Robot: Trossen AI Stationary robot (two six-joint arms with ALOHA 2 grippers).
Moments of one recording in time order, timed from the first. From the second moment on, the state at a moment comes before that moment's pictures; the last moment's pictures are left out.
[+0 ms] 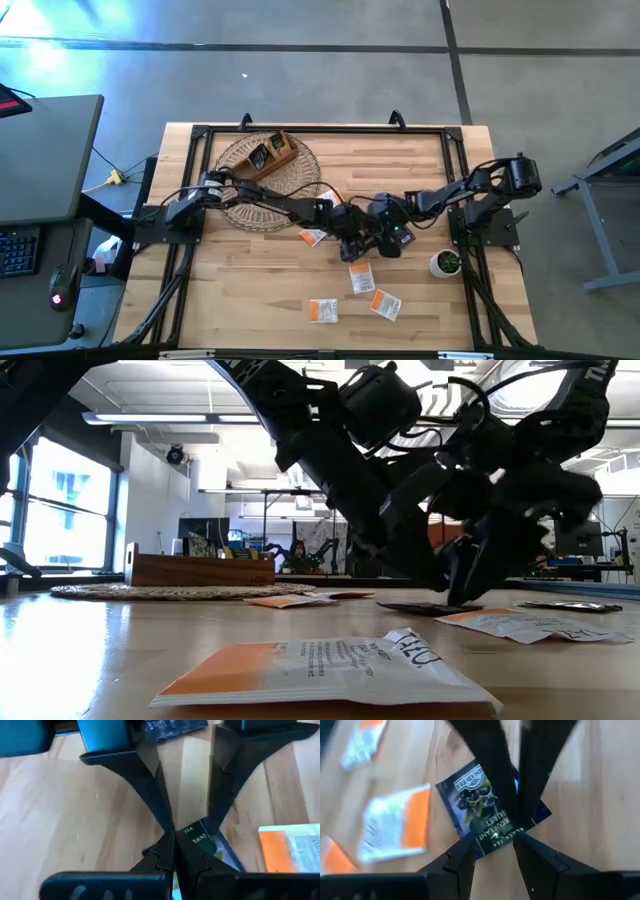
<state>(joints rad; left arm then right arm) -0.05 2.20 1.52 -0.10 0.01 -0.23 -0.05 1.60 0.48 0.22 -0.37 0.07</state>
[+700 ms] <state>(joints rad) 0.00 2.19 1.52 -0.16 0.20 -0.05 -0.06 1.47 0.48 0.17 -0.20 -0.28</state>
